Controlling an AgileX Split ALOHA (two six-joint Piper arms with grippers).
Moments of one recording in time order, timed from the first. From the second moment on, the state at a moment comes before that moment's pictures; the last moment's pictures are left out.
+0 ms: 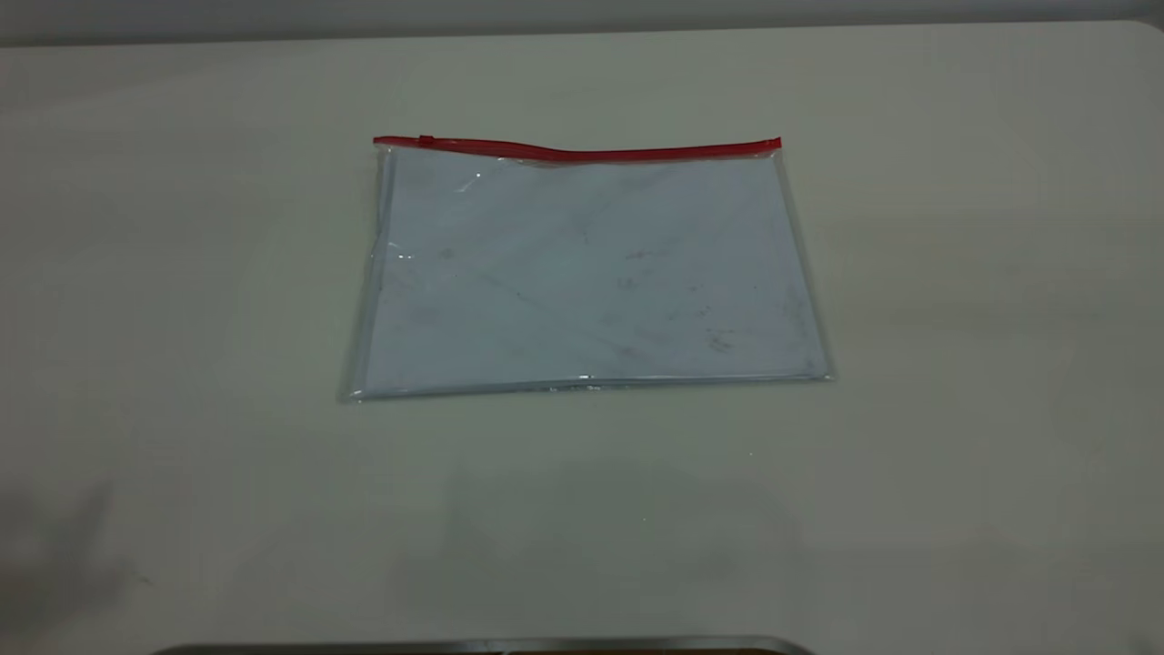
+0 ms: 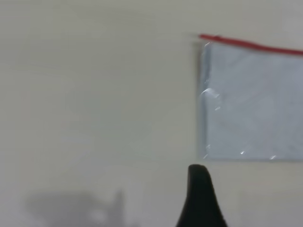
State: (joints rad) left arm 0.01 0.91 -0.78 -0.26 0.67 0.01; right arm -0.04 0.38 -0.59 0.25 0.88 -0.12
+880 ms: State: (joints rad) left arm 0.02 2.09 -1.31 -0.74 0.55 0.75; right arm -0.04 1.25 -0.82 0.27 0.53 -0.23
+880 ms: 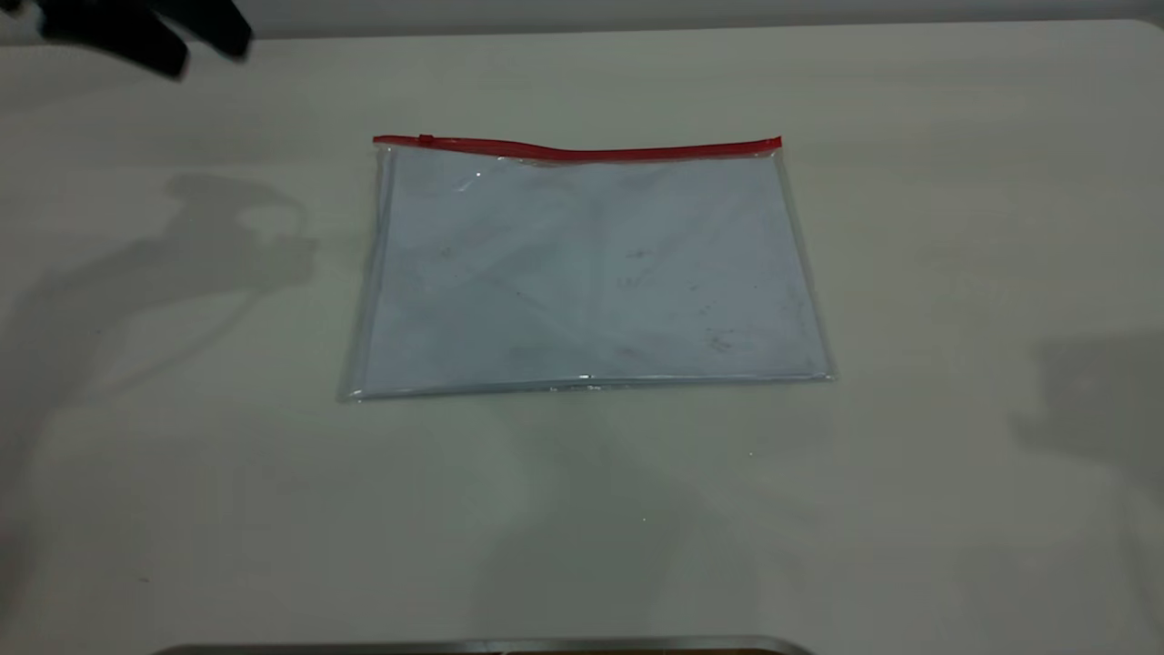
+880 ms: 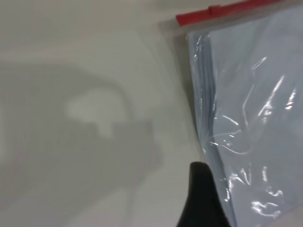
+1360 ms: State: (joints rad) left arm 0.02 2.28 -1.32 -1.18 0.45 1.24; right arm -0.04 1.36 -0.82 0.27 0.49 -0.27
